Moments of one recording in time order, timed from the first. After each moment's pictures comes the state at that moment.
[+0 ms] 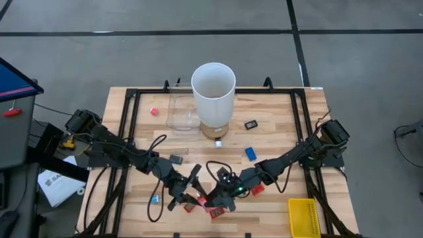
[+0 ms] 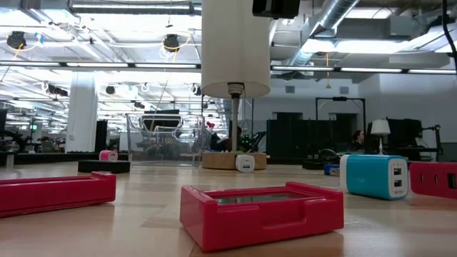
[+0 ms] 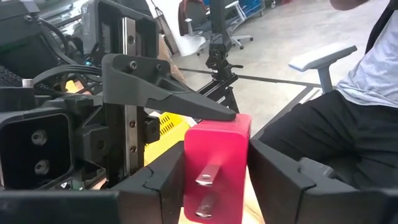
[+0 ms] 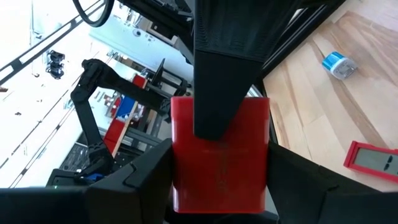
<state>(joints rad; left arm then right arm) -0.46 1.50 0.81 0.56 0.09 0.41 0.47 1.79 1.07 0.59 0.04 1.06</state>
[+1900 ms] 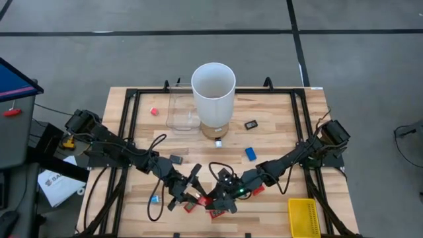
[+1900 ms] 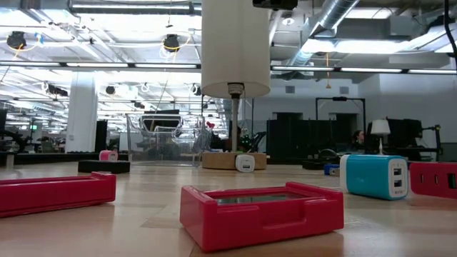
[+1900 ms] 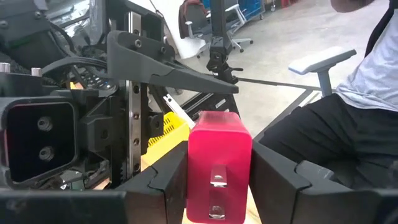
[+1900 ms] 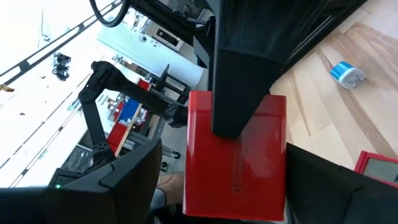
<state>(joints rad) -0.45 1.50 0.81 0.56 0.09 0.41 0.50 1.79 1.07 0.62 0.08 1.03</state>
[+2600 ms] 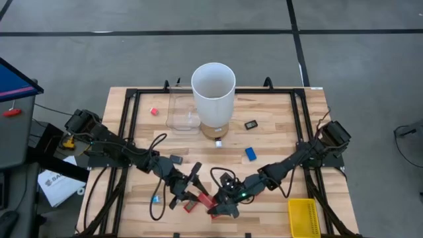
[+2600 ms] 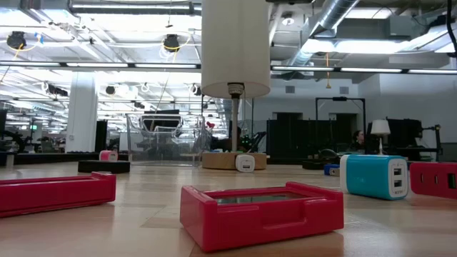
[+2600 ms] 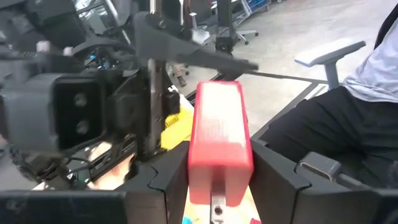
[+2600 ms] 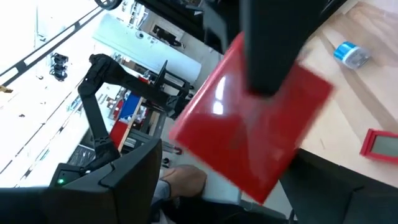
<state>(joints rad) -0.44 1.49 0.81 0.54 0.06 0.41 0.54 1.79 1.07 0.60 0.11 1.07</state>
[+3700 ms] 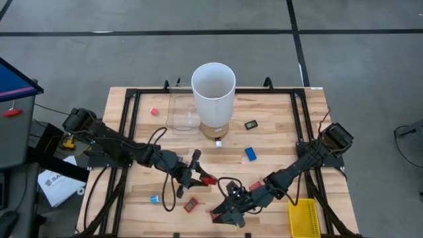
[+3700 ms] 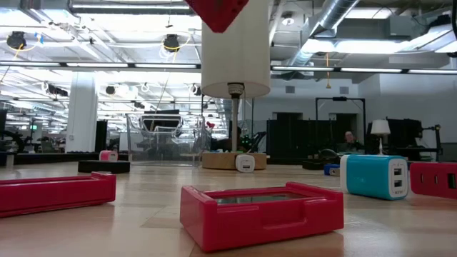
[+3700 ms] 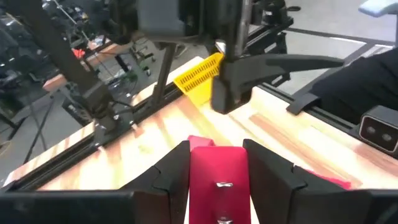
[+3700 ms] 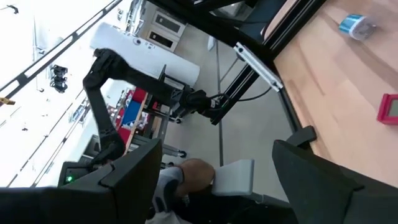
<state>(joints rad) -0.37 1.44 0.81 0.38 -0.07 0.41 0.64 1.79 1.07 0.59 0.23 1.15</state>
